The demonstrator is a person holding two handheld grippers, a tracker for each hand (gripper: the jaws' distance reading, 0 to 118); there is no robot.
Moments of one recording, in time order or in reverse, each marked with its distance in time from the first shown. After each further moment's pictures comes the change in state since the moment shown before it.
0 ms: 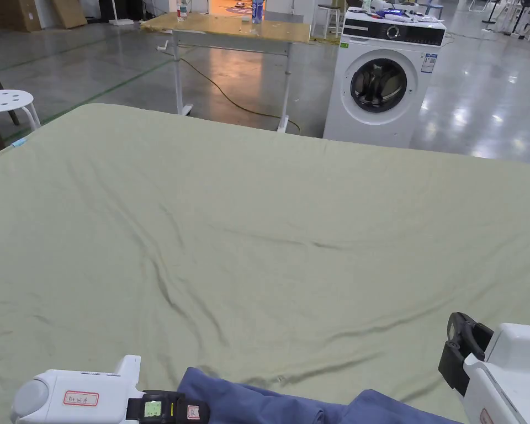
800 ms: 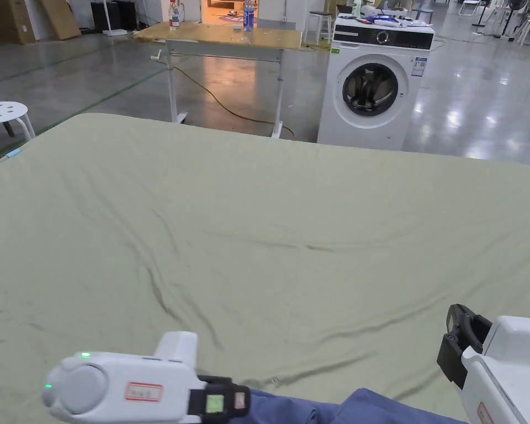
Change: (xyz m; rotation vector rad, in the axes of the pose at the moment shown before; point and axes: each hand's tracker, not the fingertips) left arm 0.171 -0.011 -0.008 0.066 0.227 -0.247; right arm 0.006 0.006 0.009 0.043 -0.014 0.002
